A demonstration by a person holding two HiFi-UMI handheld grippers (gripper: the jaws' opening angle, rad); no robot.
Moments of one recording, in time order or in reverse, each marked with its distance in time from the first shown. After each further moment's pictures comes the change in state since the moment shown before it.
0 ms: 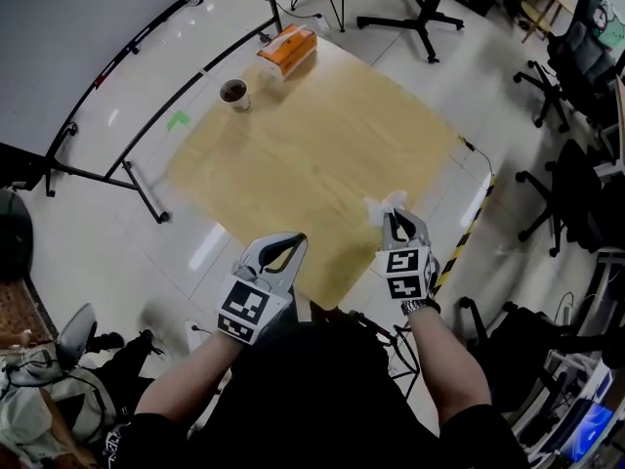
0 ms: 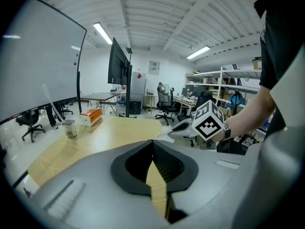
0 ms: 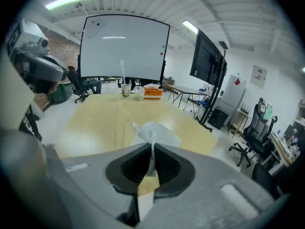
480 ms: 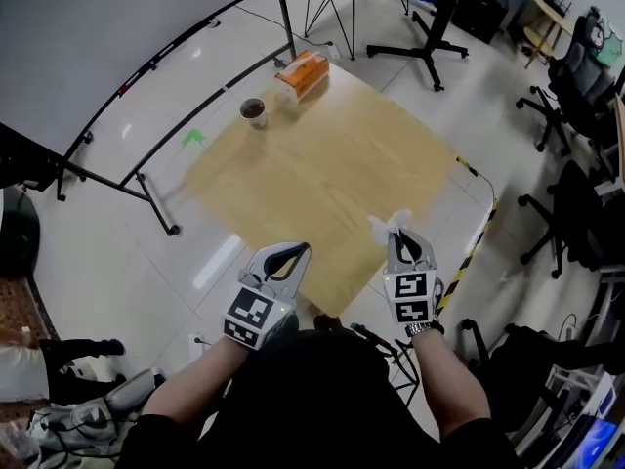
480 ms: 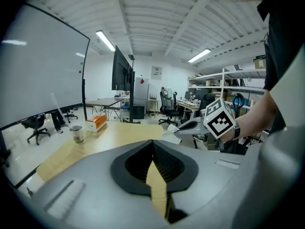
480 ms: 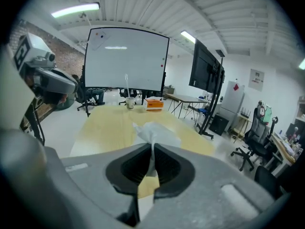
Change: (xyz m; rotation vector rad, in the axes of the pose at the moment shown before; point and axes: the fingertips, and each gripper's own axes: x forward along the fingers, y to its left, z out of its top) left arm -0.026 -0.010 0.014 0.007 -0.058 0.054; right arm -0.053 0.010 0.024 0.011 -0.107 0.017
